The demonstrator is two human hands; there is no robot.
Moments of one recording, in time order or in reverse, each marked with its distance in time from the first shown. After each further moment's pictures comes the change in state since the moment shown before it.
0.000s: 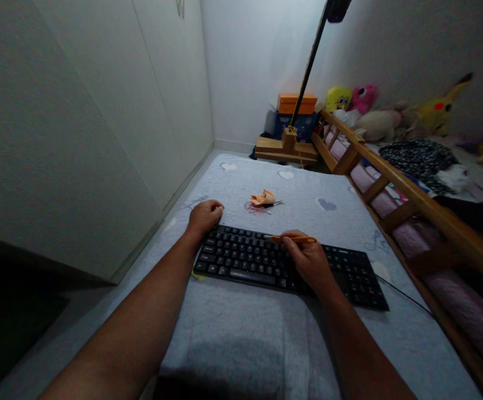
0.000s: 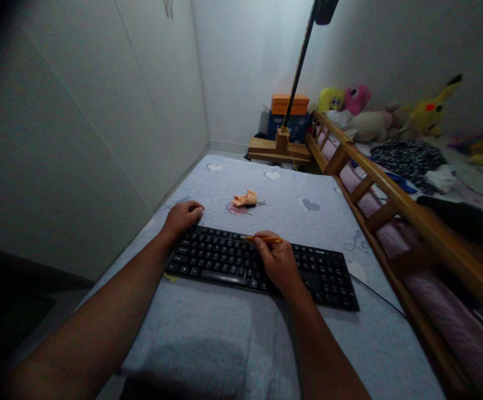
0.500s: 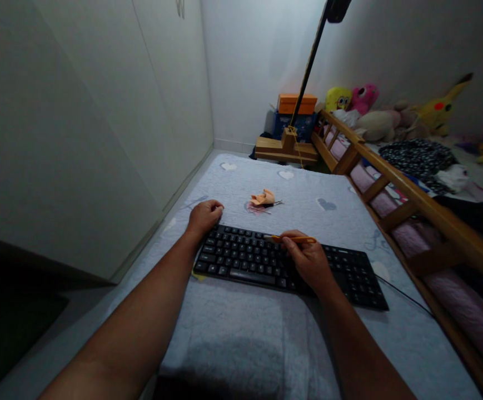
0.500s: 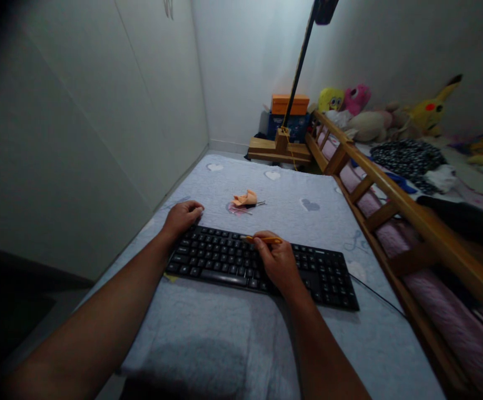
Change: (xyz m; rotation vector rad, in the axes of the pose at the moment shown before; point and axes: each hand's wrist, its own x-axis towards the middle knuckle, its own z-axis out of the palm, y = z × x) left_hand 0.001 -0.004 0.002 -0.003 0.005 -0.001; right_hand -0.001 0.003 0.001 0.017 0.006 -0.009
